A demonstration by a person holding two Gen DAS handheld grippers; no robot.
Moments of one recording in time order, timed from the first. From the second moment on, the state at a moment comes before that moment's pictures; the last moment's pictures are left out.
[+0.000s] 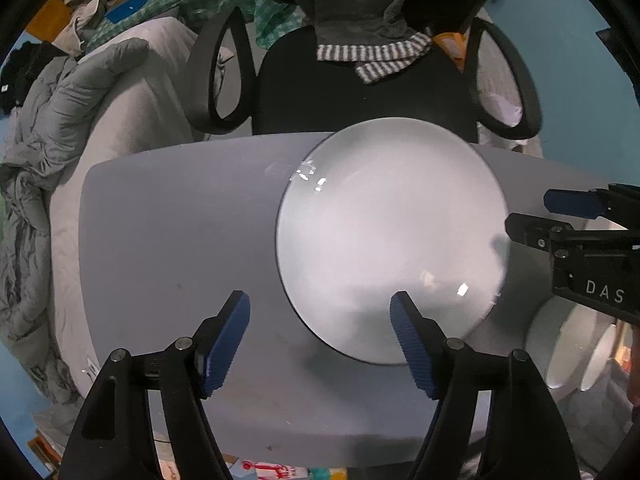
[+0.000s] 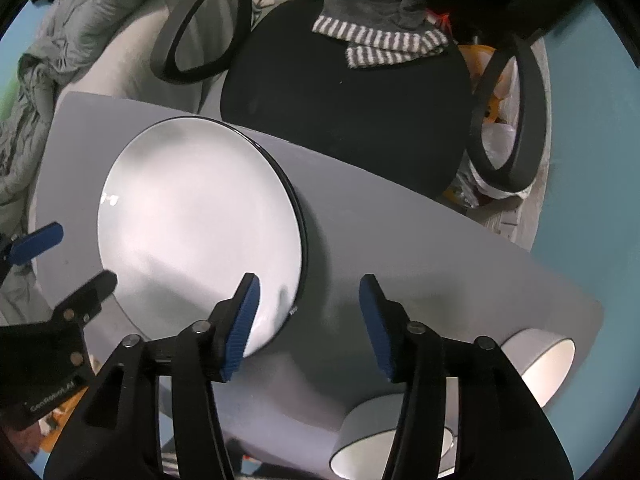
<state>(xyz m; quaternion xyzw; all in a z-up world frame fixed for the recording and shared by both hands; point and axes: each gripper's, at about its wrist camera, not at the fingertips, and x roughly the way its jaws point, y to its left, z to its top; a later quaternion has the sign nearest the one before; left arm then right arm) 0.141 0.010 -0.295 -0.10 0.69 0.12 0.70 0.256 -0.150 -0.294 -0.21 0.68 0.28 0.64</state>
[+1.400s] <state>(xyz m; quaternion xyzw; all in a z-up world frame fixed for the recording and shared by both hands) 0.108 -0.193 -0.283 -0.06 0.71 -0.04 0.70 0.176 -0.388 -0.280 -0.12 0.68 0.17 0.71</state>
